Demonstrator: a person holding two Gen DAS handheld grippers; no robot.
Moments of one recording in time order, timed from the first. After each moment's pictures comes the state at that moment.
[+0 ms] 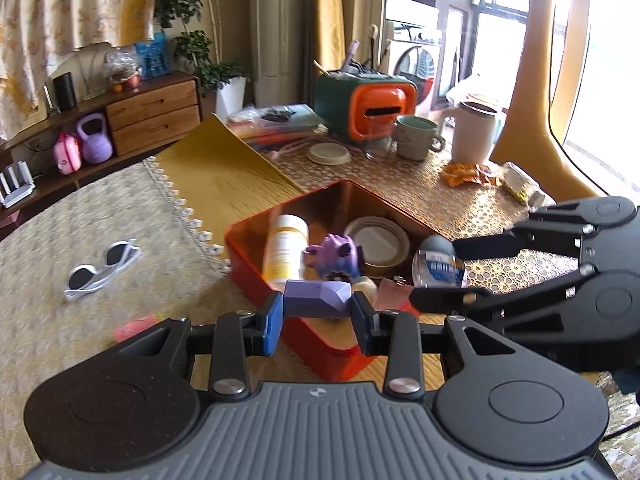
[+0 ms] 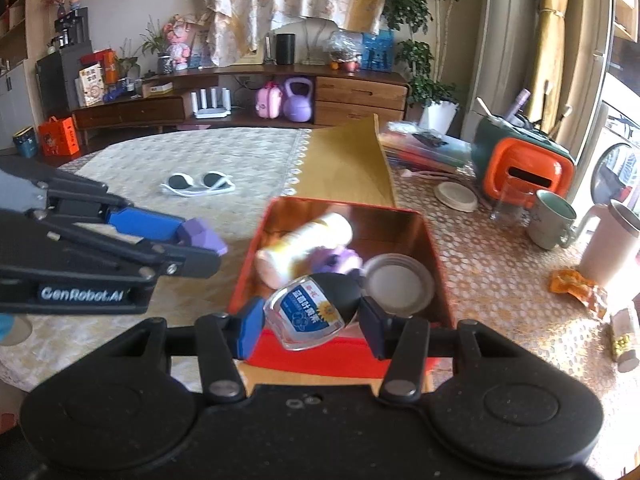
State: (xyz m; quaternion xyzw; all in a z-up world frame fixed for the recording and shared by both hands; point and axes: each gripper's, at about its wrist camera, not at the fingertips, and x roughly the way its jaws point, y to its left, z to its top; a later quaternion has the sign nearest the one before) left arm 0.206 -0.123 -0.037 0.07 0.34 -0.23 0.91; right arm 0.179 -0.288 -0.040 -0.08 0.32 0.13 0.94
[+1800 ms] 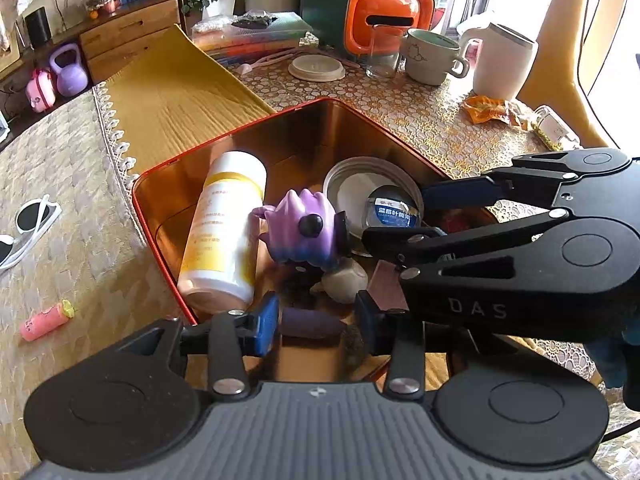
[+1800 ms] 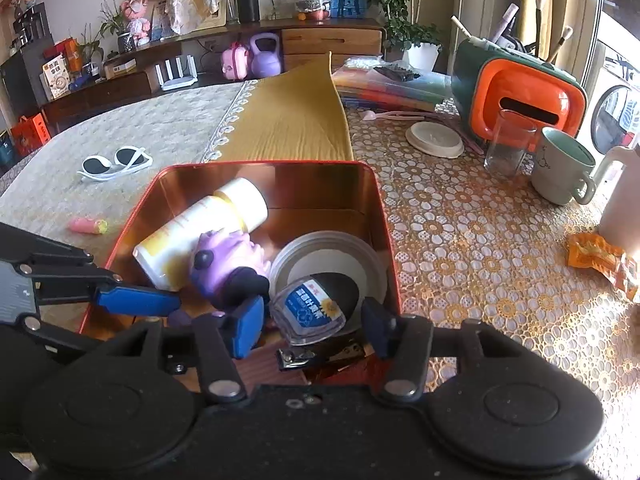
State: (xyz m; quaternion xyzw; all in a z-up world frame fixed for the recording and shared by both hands) left arm 0.284 -0.190 -0.103 0.08 0.46 -0.22 0.86; right arm 0.273 -0.330 -0.087 -0.04 0.38 0.12 0.92
